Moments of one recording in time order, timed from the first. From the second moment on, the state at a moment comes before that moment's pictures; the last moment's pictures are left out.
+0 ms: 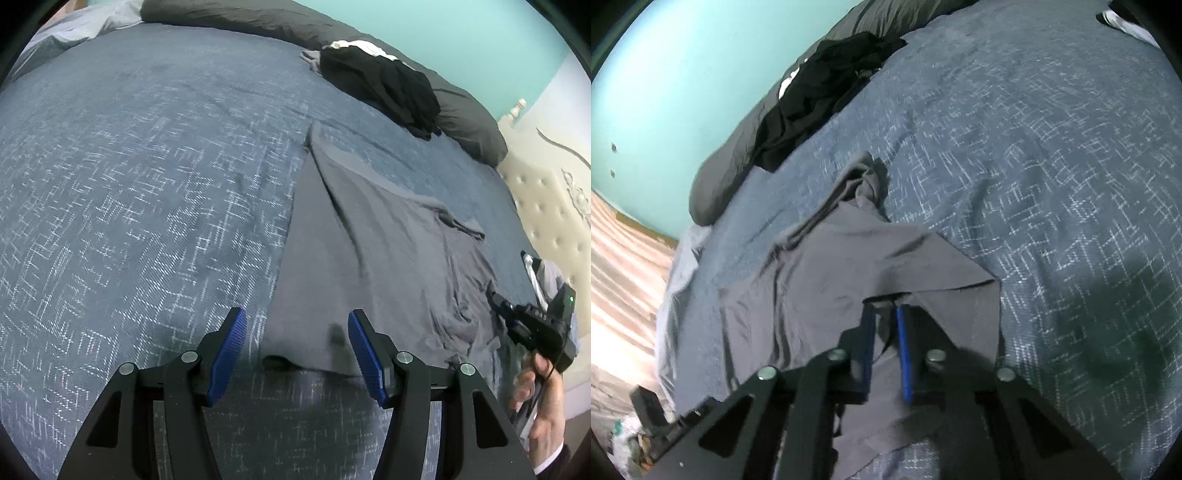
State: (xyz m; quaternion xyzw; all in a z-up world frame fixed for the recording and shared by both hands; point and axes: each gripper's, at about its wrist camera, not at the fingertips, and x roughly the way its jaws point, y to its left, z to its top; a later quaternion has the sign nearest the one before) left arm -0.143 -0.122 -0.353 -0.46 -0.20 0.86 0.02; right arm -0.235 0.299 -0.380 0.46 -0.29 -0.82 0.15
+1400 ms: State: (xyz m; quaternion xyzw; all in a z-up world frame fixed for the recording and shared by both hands) left arm -0.118 -0.188 -0.341 -0.41 -0.29 0.86 0.00; right arm -0.183 0.318 -0.329 0.41 -0.40 -0.79 0.22
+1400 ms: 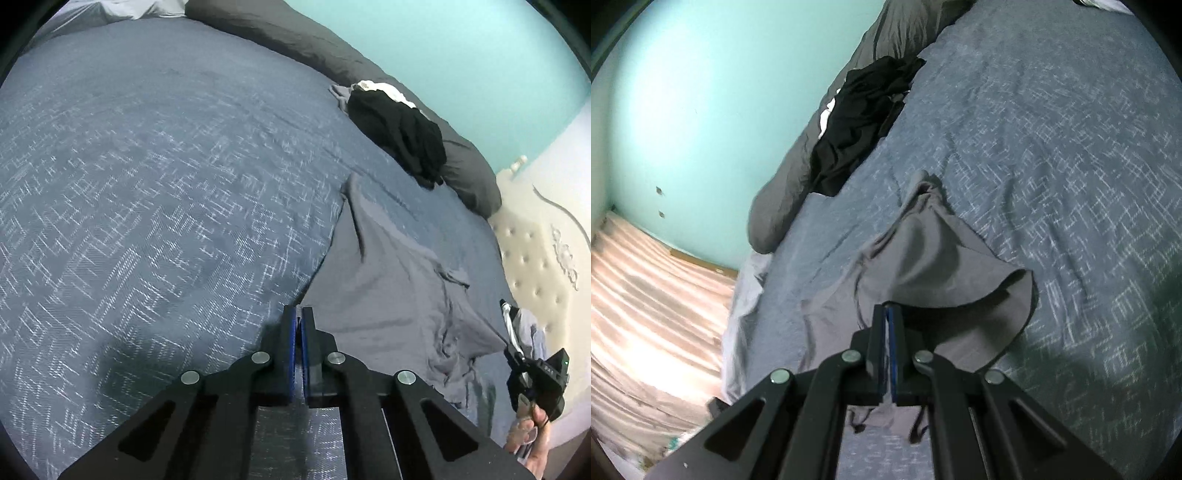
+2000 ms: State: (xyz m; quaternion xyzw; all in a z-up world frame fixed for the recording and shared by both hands) left arm -0.120 -0.193 -0.352 -0.42 -0.29 0.86 -0.01; right arm -0.199 0.320 -0.374 0.48 -0.41 -0.76 0.17
